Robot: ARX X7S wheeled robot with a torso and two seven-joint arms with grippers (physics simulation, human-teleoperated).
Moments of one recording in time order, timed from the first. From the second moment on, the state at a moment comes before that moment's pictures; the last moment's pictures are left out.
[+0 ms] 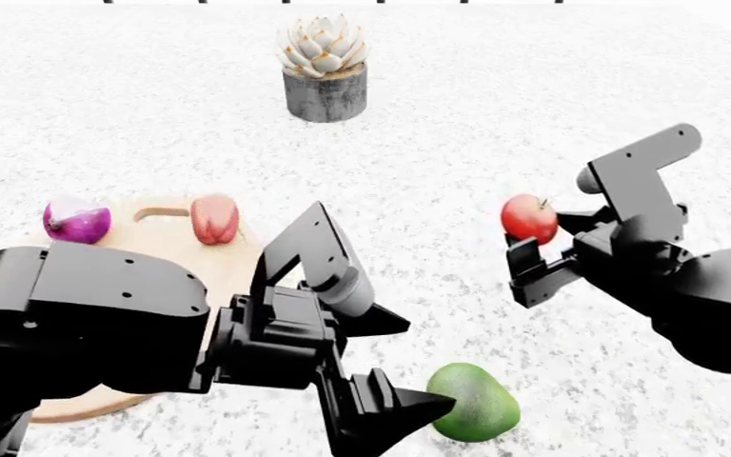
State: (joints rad) left arm -1.09 -0.56 0.64 0.29 -1.53 -1.19 0.16; right arm 1.02 0.91 -0.65 -0.23 1.19 0.94 0.29
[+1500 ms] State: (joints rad) left arm -1.06 -0.46 0.78 0.16 -1.35 -1.11 0.35; right arm 0.97 0.95 -0.65 -0.23 1.18 0.89 0.29
